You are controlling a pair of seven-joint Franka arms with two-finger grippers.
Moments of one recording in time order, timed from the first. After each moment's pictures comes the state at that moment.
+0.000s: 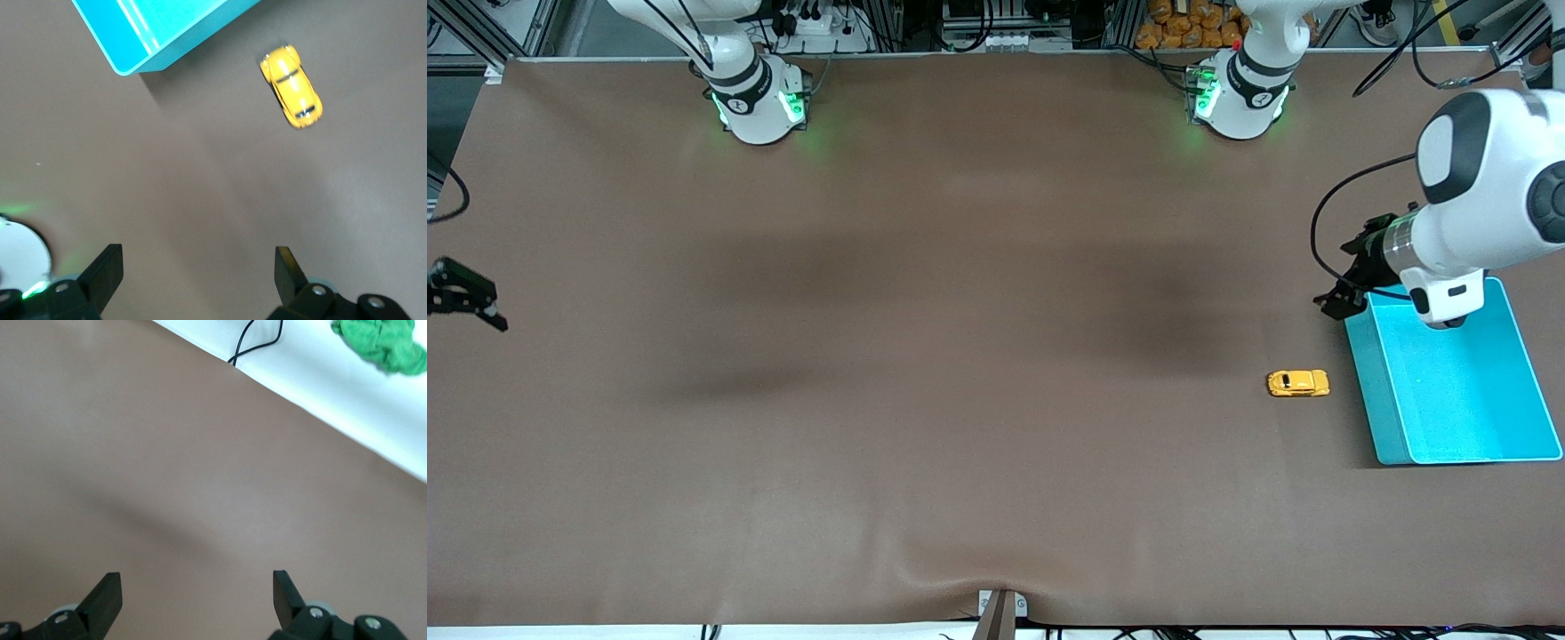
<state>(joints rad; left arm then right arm) 0.15 0.08 -0.20 -1.99 -0.02 1.87 -1.14 0.04 0.11 -0.26 -1.61 0.19 1.91 -0.76</state>
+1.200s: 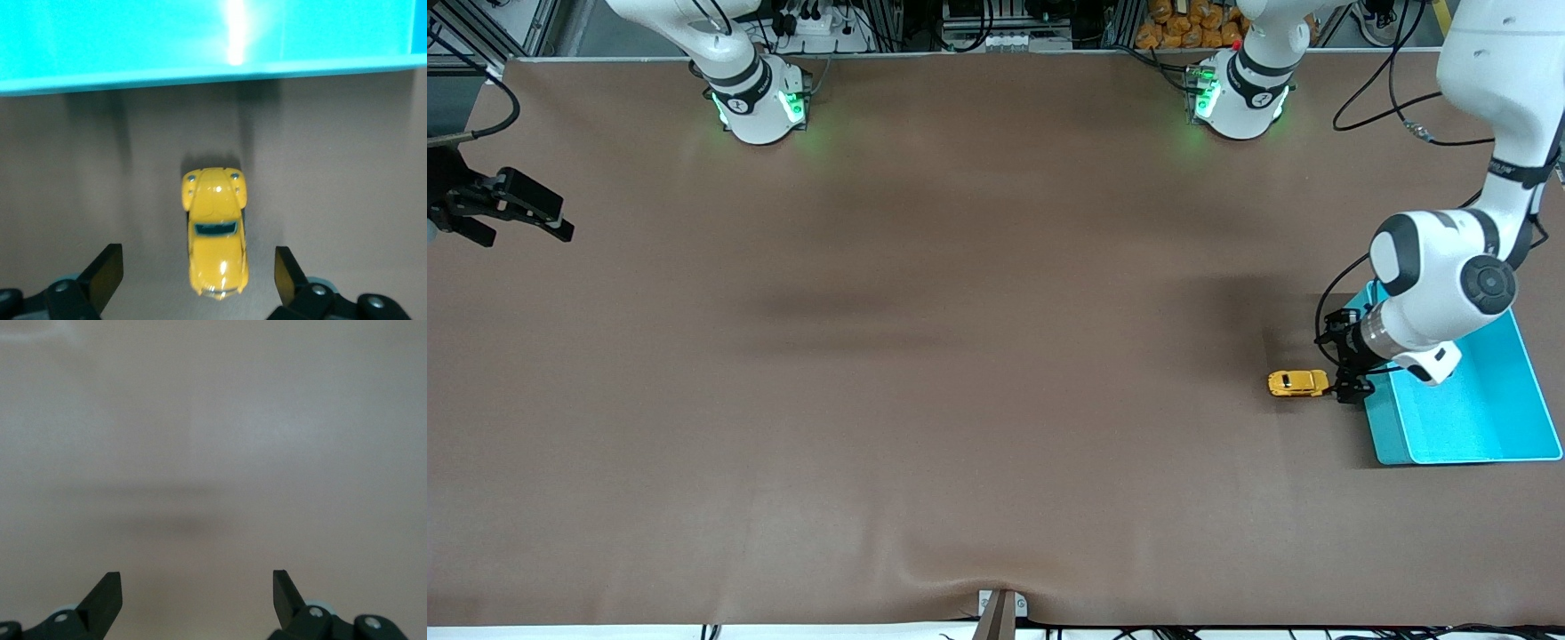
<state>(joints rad) 0.25 0.46 -0.19 -2.05 0.05 2.55 -1.48 0.08 -0.02 -0.11 -1.54 0.06 1.52 -0.04</state>
